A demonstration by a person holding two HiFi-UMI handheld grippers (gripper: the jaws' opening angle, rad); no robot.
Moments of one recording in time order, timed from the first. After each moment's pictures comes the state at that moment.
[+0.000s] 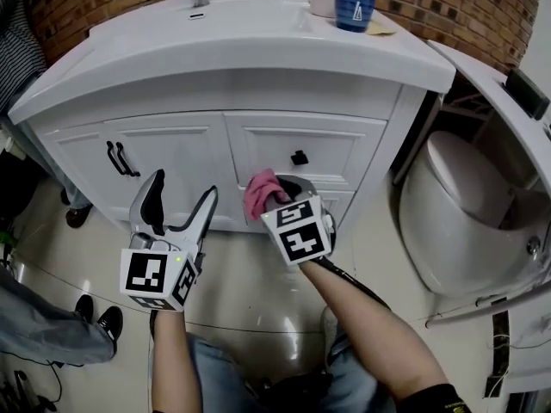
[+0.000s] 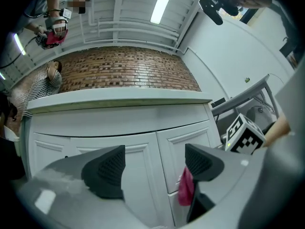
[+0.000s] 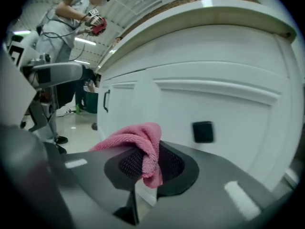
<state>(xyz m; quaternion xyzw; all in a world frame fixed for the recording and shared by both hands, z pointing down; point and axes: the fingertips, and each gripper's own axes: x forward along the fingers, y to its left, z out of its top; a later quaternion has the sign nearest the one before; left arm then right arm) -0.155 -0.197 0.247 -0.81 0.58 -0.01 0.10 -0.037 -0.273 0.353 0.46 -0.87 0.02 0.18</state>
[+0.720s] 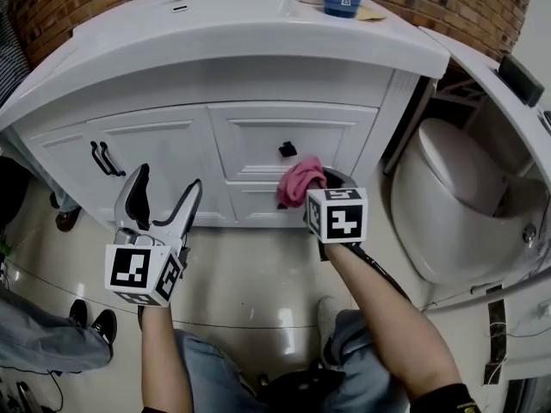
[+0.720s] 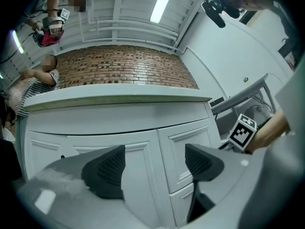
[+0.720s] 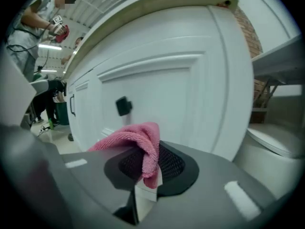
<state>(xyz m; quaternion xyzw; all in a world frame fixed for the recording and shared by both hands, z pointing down) -0.159 -0.208 0.253 -0.81 0.57 -0.02 0.10 0.086 -0.297 0.376 0.58 -0.79 0.12 0.15</state>
